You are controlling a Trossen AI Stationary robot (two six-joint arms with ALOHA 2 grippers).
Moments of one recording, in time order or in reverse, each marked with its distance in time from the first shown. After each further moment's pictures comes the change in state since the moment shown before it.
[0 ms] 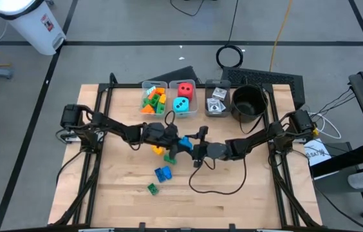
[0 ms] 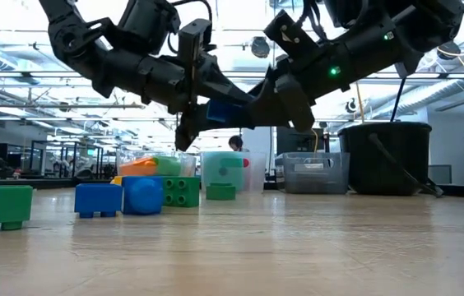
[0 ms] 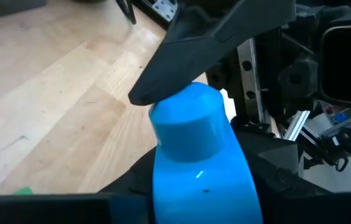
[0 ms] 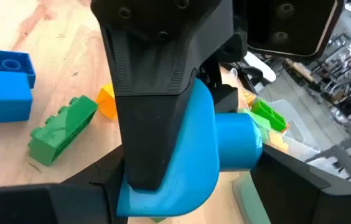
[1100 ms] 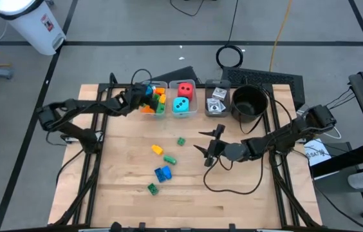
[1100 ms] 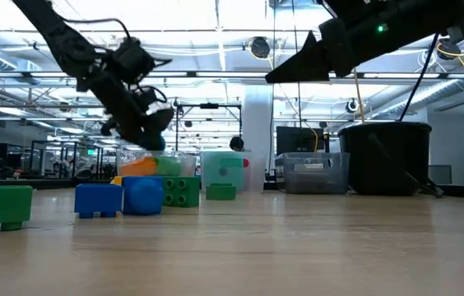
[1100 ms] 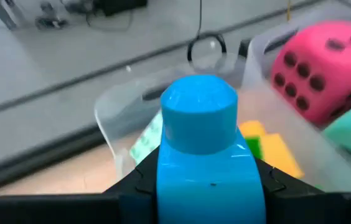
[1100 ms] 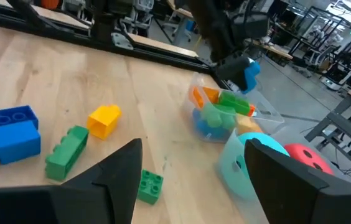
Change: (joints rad) left arm 0.588 -0.329 -0.087 -0.548 -0.526 0.353; right arm 0.092 -0.281 -0.125 -0.100 0.174 0.225
